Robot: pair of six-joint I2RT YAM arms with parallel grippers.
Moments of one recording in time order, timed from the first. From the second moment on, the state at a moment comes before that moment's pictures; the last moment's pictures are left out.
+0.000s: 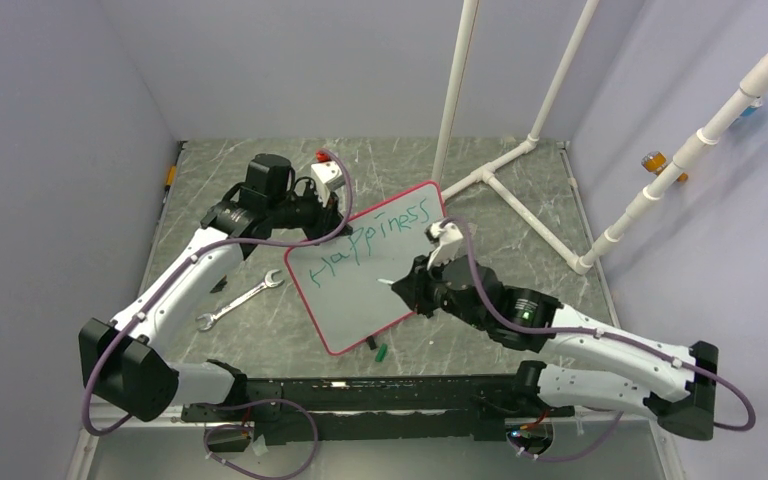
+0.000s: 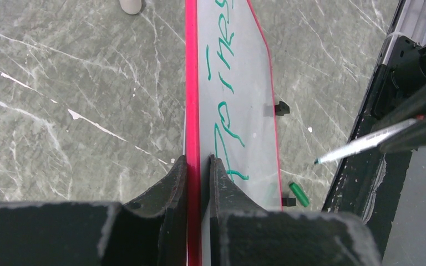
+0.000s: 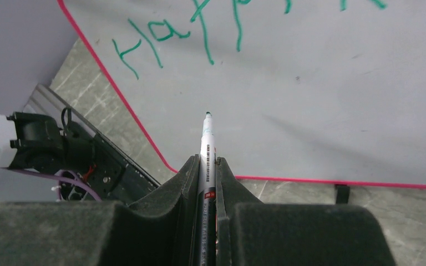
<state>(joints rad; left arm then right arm) -0.44 1.30 1.20 -0.48 0.62 0.20 1.08 0.89 0.82 -0.34 0.27 0.58</state>
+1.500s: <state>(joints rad) -0.44 1.28 1.17 -0.45 0.58 0.19 1.33 1.37 0.95 0.00 0.43 0.48</state>
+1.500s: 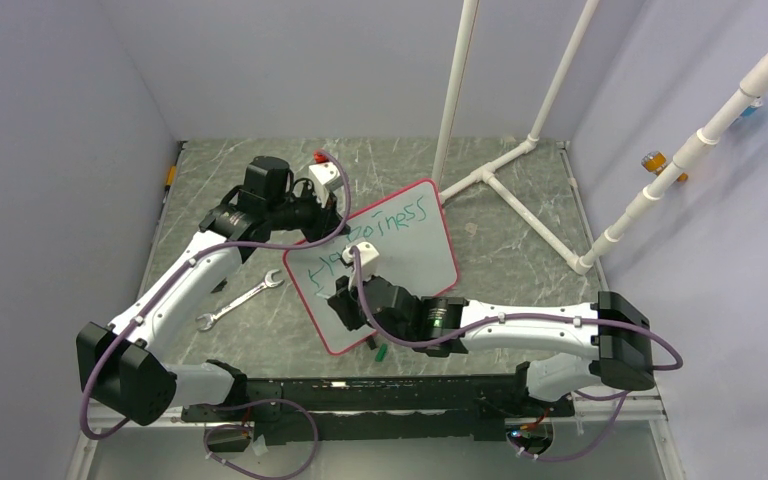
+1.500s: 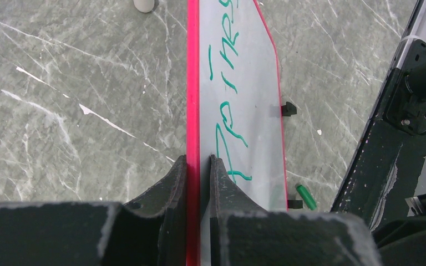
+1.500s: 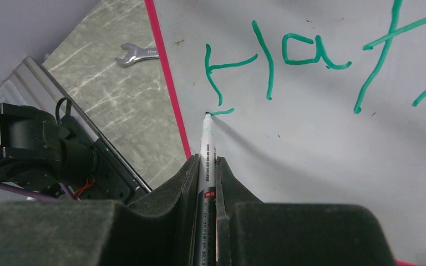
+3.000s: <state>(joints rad) -0.44 1.28 1.17 -0.45 0.58 0.19 1.34 1.38 1.04 -0.13 0.54 0.50</state>
